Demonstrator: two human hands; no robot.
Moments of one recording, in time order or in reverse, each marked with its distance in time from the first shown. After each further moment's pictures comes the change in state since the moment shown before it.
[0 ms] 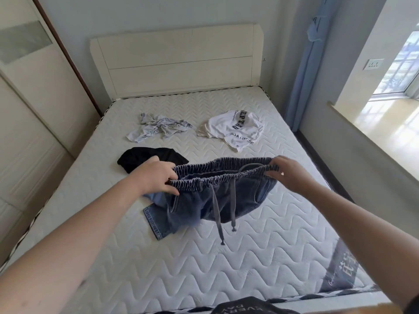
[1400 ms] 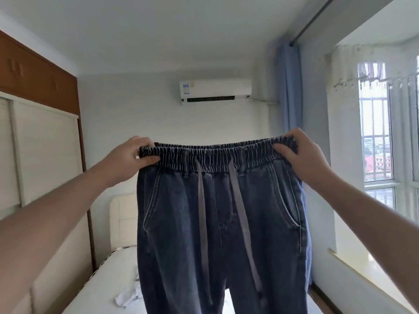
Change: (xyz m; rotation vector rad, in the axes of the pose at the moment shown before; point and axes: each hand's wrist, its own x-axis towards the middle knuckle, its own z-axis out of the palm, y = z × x) left_hand -0.058 -0.044 -0.431 -0.401 0.985 -0.096; right_hand 0.071 -0.185 -0.395 0.282 0.896 -0.281
